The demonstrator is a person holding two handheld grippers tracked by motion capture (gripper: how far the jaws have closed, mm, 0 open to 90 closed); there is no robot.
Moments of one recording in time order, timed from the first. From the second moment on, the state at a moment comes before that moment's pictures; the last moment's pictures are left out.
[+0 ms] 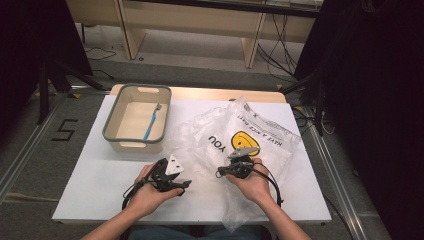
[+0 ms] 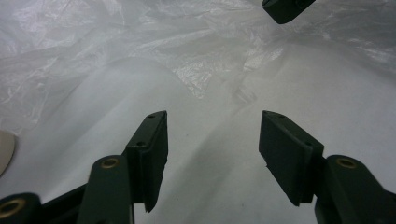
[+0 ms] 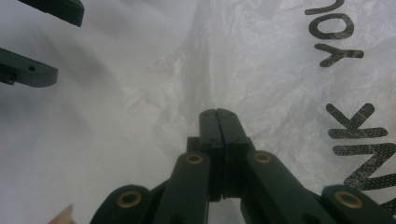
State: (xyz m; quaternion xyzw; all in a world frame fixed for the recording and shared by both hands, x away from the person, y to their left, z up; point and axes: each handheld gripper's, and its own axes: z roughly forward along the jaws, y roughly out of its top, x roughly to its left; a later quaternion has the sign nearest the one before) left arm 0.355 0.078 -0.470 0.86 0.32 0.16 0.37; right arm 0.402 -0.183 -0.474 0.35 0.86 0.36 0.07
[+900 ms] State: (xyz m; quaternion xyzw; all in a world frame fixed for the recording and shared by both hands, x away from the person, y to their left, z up) left arm 0.406 0.033 -0.490 0.87 0.31 0.16 0.35; right arm 0.407 -0.173 -0.478 0.33 0.87 0.35 0.09
